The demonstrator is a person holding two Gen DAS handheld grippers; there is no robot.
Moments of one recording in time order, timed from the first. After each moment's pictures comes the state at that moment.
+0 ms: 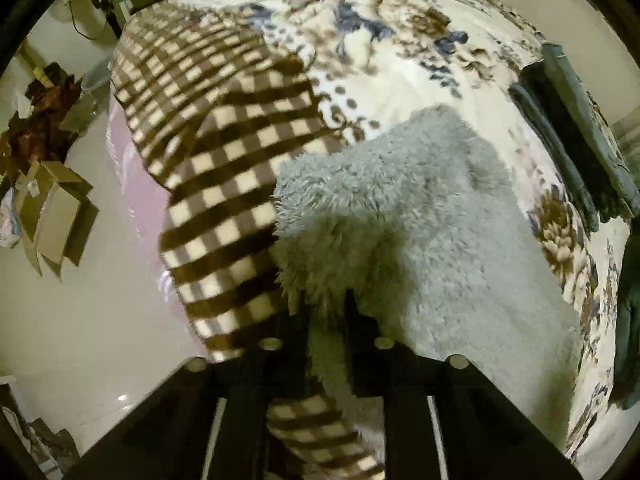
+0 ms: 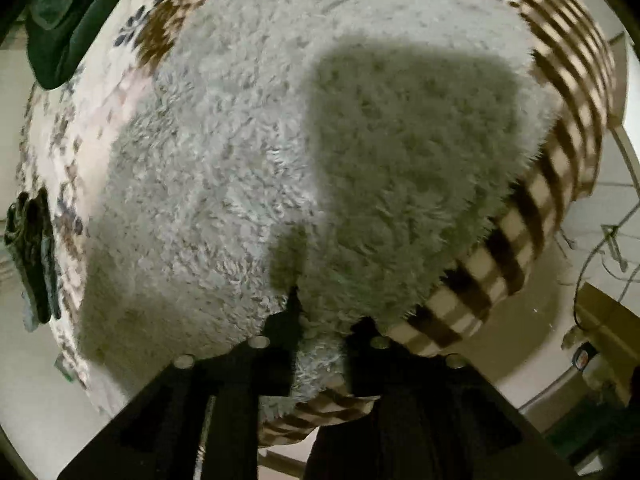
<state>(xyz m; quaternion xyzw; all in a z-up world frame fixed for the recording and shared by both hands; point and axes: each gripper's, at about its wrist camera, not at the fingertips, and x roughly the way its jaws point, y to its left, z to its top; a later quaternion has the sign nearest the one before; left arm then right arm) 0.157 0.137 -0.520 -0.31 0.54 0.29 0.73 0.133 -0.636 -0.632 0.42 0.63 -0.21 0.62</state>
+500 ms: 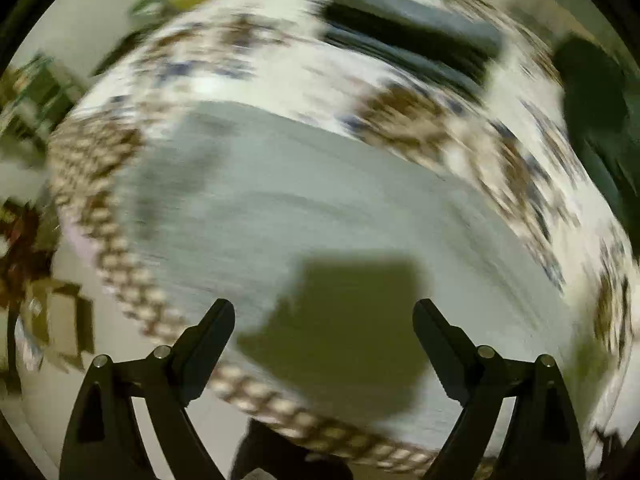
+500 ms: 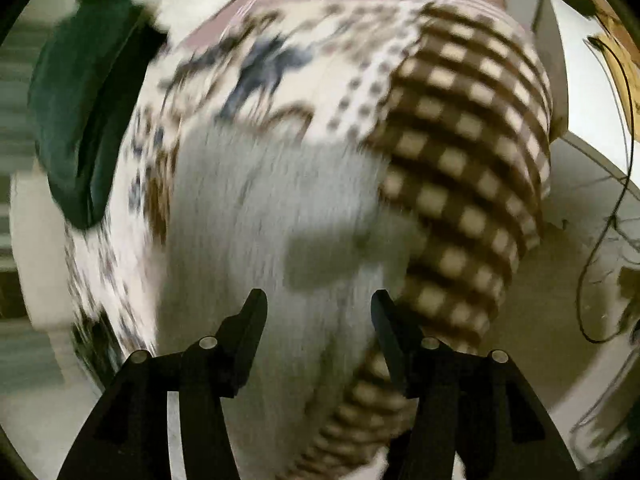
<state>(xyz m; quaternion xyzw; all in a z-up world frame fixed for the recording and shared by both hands) 0.205 -0.064 -0.480 -0.13 0.58 0.14 0.79 0.057 -0.765 -0.595 0.54 0.44 -0.29 0.66</state>
